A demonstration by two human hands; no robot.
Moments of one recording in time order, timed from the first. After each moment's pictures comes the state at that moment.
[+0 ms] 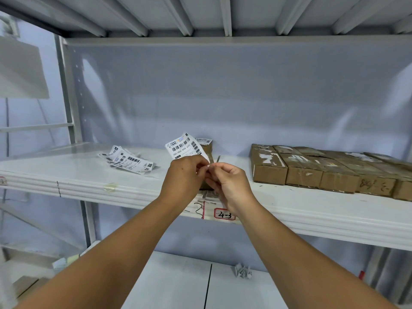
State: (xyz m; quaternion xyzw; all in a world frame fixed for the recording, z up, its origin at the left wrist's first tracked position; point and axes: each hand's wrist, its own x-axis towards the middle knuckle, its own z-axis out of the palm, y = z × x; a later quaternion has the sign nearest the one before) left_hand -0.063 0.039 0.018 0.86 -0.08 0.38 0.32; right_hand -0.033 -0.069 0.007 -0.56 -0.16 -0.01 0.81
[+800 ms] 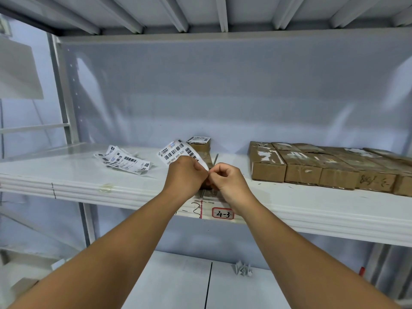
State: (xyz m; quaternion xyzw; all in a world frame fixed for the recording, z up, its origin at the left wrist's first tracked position) left_hand -0.063 0.025 0.029 0.87 0.06 0.26 0.42; right_hand -0.018 -0.080 -0.003 -0.73 -0.20 -0.09 0.64
